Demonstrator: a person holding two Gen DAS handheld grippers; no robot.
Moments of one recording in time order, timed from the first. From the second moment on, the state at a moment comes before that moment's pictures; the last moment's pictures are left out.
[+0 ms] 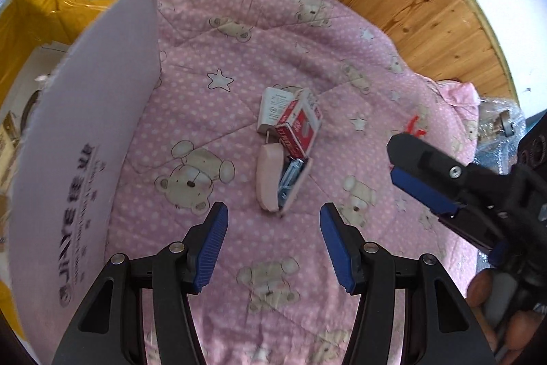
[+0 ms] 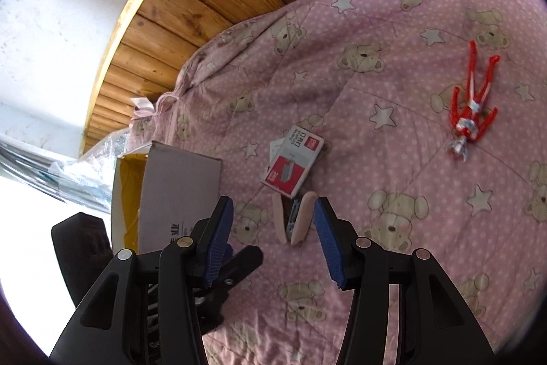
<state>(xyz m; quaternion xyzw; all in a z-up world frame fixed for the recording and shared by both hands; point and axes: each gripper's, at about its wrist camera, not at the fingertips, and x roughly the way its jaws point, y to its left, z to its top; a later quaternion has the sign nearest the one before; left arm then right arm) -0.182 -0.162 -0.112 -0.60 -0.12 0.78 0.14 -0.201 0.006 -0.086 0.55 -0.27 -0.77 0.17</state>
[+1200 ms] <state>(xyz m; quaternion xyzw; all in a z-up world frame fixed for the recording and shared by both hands) -0.196 -0.125 -0.156 -0.60 -0.13 0.77 0.17 -0.261 -0.005 -0.139 0.61 -0.19 -0.75 0.16</state>
